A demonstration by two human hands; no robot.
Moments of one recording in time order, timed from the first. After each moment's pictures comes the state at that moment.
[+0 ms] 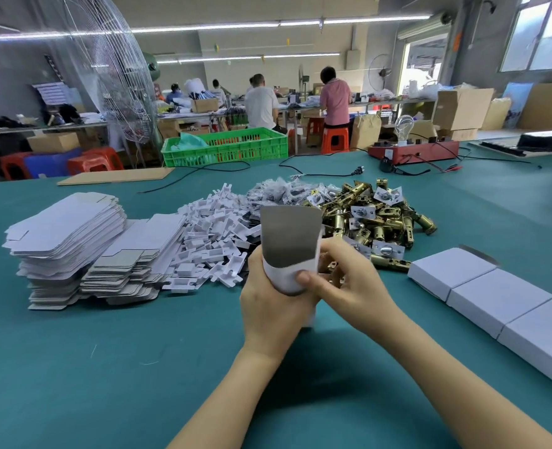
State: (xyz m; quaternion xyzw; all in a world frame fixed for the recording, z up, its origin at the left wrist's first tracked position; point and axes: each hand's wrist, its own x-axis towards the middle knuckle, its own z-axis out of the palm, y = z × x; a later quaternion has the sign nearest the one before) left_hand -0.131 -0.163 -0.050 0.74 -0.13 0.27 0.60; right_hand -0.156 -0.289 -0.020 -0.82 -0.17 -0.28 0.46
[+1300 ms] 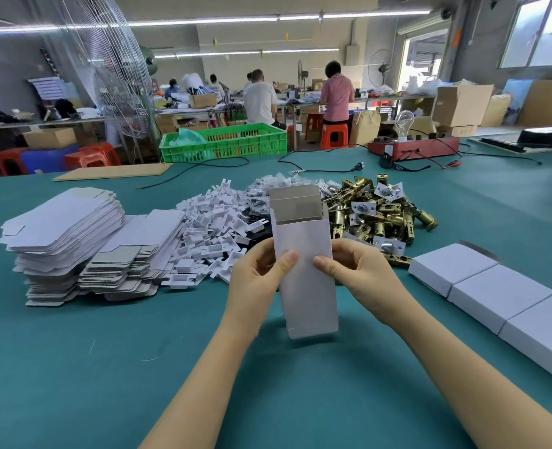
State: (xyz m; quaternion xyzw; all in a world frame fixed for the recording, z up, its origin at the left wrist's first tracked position) left_hand -0.107 -0.136 -0.039 0.64 -0.21 0.03 0.74; right_hand -0.138 -0.312 -0.034 -0.75 -0.10 -0.15 0.64
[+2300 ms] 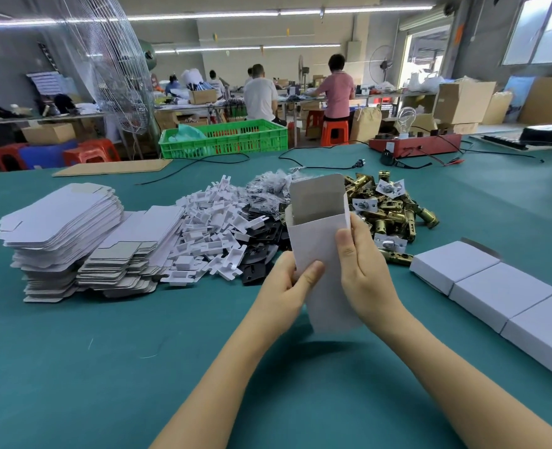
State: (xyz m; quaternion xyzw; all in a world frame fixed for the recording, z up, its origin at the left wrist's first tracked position) left_hand -0.117 -0.156 -0.048 0.69 -0.27 -0.06 0.67; right_hand -0.140 -0.294 -0.033 -0.76 -0.10 -0.33 0.55
